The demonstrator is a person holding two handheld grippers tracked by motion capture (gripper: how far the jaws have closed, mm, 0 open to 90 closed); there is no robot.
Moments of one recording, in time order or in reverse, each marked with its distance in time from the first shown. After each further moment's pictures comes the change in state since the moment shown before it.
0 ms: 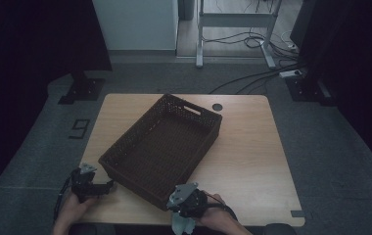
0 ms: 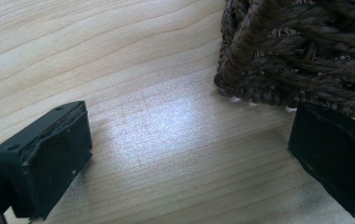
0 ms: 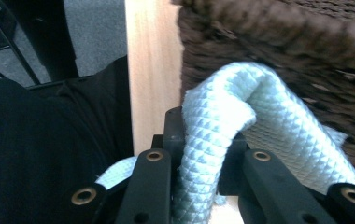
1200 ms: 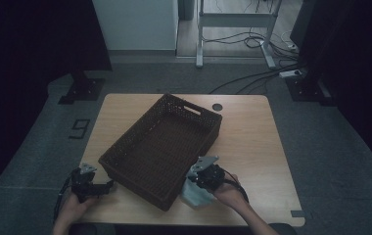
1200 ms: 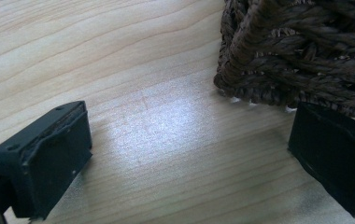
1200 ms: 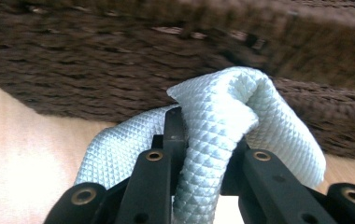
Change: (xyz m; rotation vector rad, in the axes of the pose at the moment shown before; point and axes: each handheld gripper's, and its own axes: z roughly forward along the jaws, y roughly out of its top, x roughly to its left) left arm 0.000 0.000 0.000 -0.005 -0.003 0.003; right arm -0.080 -0.032 -0.023 0.003 -0.198 0.187
